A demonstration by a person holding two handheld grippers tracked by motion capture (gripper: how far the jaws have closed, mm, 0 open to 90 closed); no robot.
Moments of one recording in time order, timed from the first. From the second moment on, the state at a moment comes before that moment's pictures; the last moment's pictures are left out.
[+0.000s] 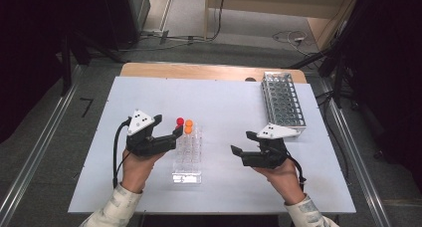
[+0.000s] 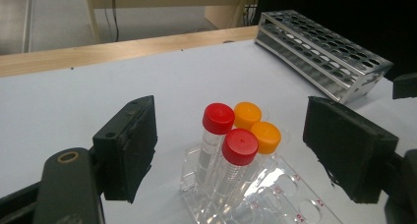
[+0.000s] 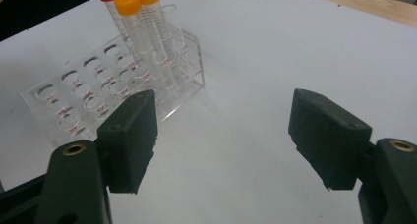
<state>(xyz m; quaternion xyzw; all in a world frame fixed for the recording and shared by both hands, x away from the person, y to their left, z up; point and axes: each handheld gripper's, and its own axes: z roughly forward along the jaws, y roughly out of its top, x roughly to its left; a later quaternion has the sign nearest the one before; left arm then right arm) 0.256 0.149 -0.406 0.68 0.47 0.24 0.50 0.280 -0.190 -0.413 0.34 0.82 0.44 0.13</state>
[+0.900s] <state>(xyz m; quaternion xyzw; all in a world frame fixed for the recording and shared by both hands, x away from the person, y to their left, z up) 0.249 0.161 -0.410 0.67 0.49 0.25 0.50 0.278 -0.221 -0.418 0.36 0.81 0.43 0.15</state>
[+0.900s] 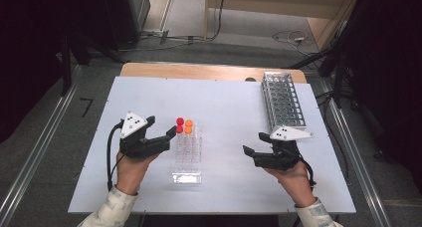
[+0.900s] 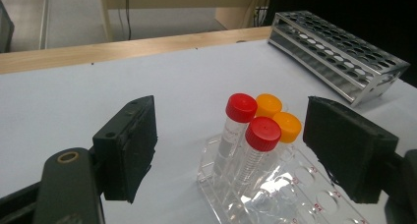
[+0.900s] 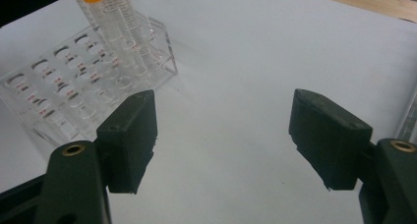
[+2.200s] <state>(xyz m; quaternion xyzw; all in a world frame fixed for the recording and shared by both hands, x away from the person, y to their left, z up) 0.239 0.187 -0.433 0.66 0.52 0.27 0.47 0.276 -0.266 -0.426 0.39 0.80 0.41 0.18</state>
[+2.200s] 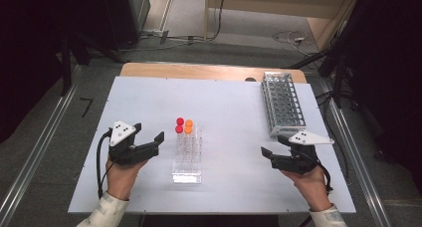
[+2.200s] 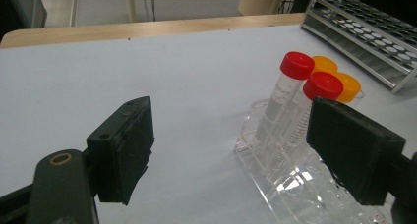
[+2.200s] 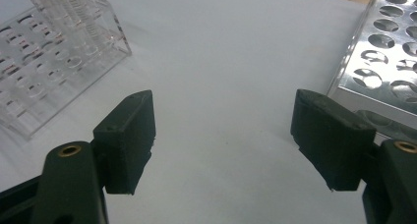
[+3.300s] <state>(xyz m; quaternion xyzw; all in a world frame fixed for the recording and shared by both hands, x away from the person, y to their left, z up) 0.227 0.209 -0.448 0.65 0.54 0.28 0.46 0.268 -0.305 -0.433 0.43 0.78 0.41 0.21</state>
